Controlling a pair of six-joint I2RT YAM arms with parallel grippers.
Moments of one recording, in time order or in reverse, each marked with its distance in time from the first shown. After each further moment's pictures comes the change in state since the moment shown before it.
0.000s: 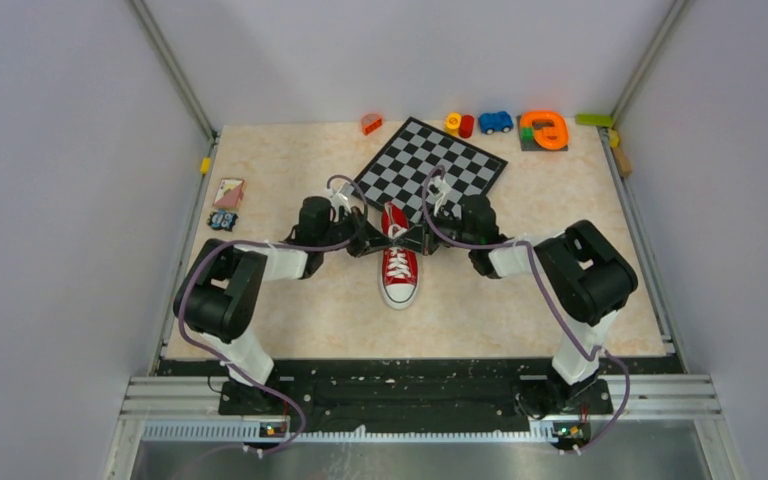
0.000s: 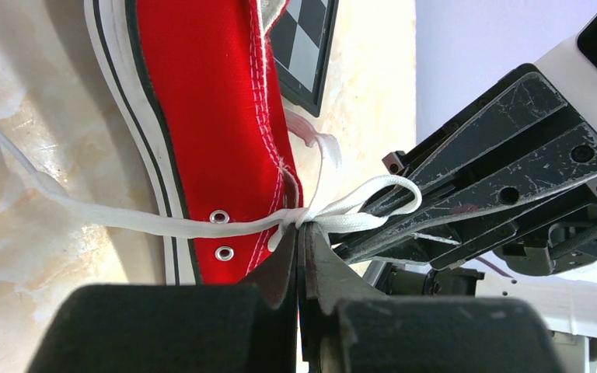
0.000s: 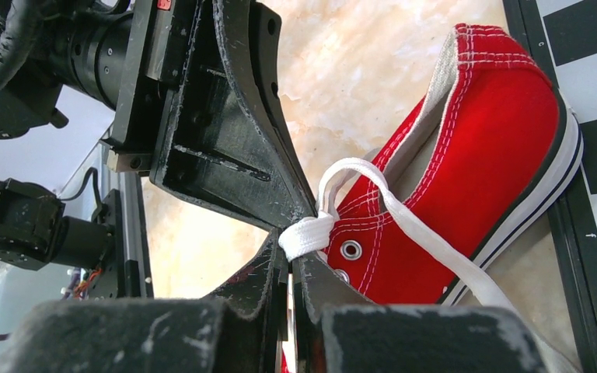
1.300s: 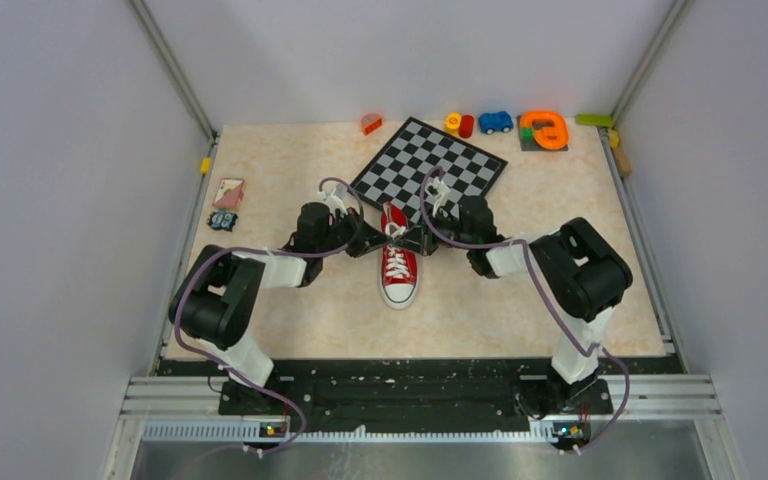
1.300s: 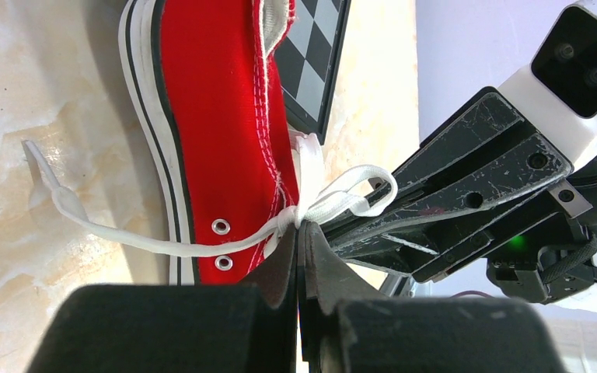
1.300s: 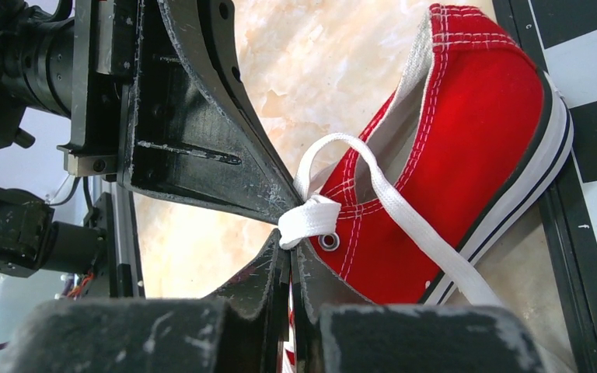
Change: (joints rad) left arm -0.020 -0.043 -0.077 0.111 -0.134 -0.061; right arm 0.000 0.034 0.010 -0.004 0.020 0.003
